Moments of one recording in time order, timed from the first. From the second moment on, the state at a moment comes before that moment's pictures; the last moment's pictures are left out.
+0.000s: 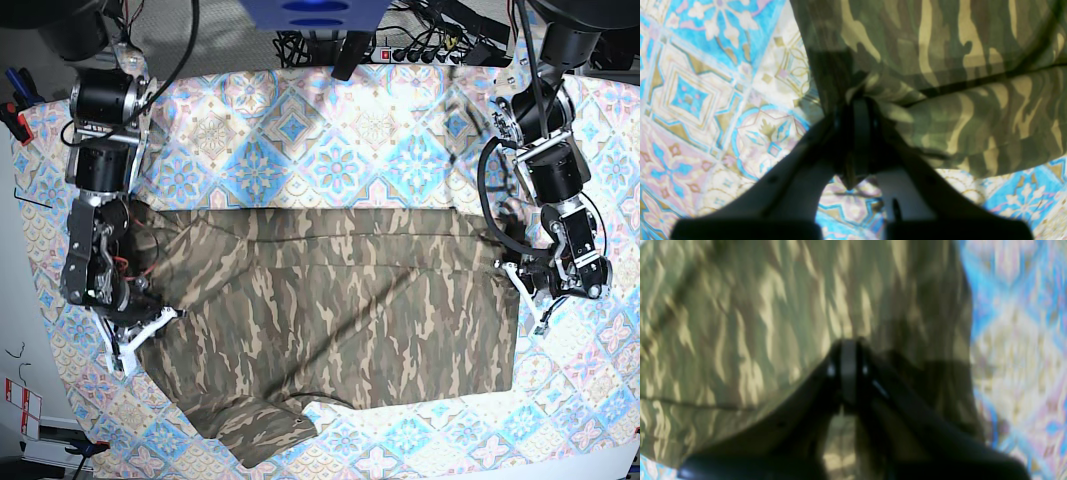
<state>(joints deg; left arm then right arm) -26.6 -14.6 -26.8 54.2 6.4 -42.5 57.0 24.3 13.3 11.0 60.2 15.2 19.4 -45.3</state>
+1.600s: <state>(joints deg) -13.8 -14.1 -32.4 67.5 2.5 -42.3 40.9 27.8 14.5 12.6 57.0 6.3 19.3 -36.3</state>
